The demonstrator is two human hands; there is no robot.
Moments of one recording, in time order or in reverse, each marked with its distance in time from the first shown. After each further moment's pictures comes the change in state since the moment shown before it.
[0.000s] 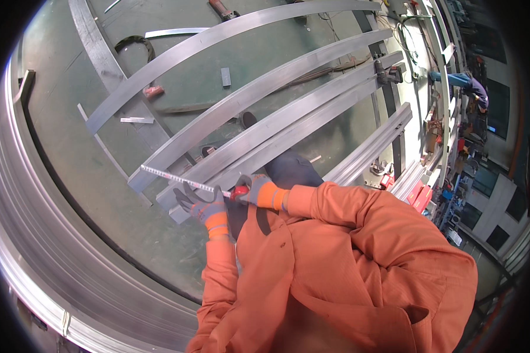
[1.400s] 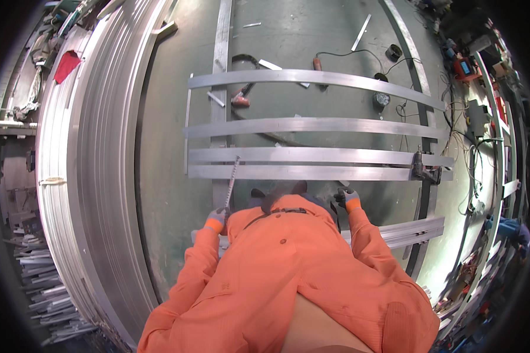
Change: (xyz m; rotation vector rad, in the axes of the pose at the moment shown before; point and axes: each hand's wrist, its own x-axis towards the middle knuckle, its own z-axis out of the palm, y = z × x) left_hand -0.243 -0.070 0.008 -0.518 -0.431 -0.523; right_hand -0.036 0.447 -0.173 0.968 0.114 0.084
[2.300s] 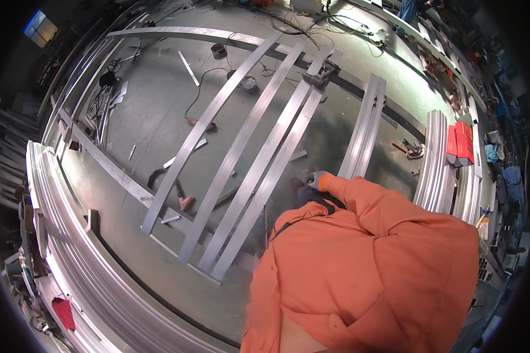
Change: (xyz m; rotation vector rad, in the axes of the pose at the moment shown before) left_hand 0.114 0.029 0.024 0.692 -0.604 0.173; right_hand -0.150 0.031 0.100 -0.796 0.519 -0.180
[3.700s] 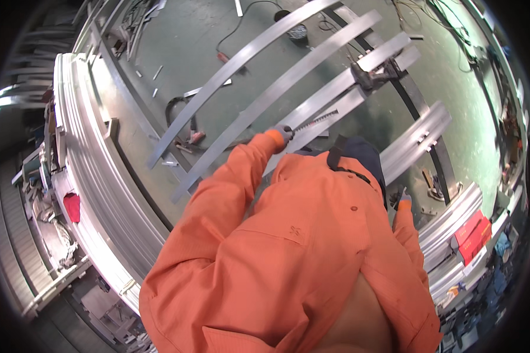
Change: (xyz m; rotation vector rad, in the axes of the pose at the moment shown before) left_hand 0.279 0.531 0.148 0.763 -0.023 0.188; right_hand 0.081 0.490 -0.136 1.358 0.079 1.168
